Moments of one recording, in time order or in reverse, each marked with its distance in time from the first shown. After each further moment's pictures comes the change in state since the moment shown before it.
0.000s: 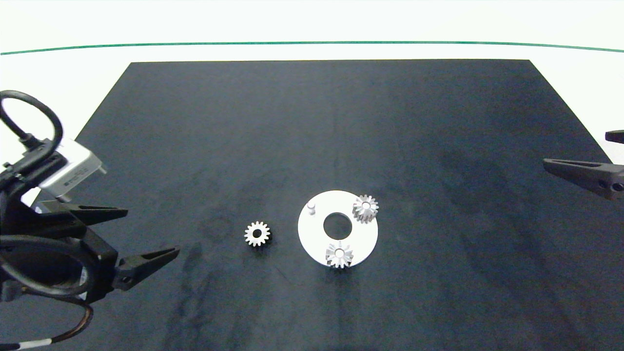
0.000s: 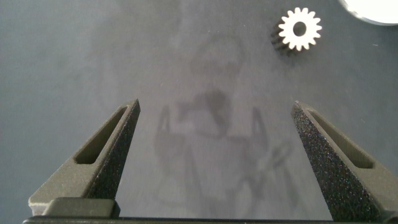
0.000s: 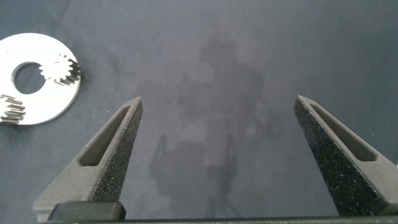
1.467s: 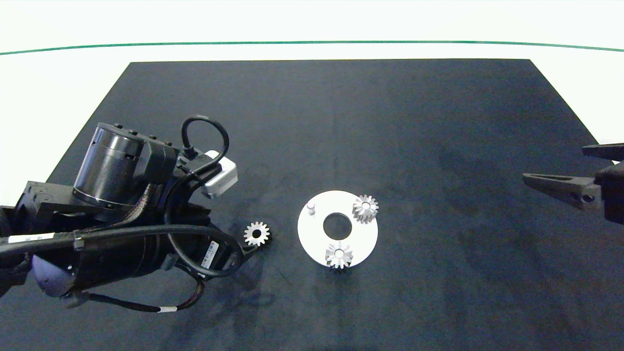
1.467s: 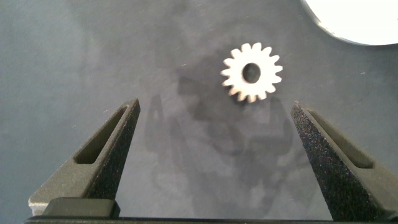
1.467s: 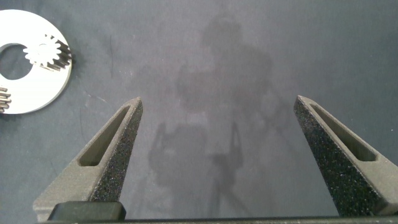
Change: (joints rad) left arm -0.305 0.316 -0.141 -0.039 0.243 -0.081; right arm 0.002 0.052 0.022 -0.004 -0.001 -0.001
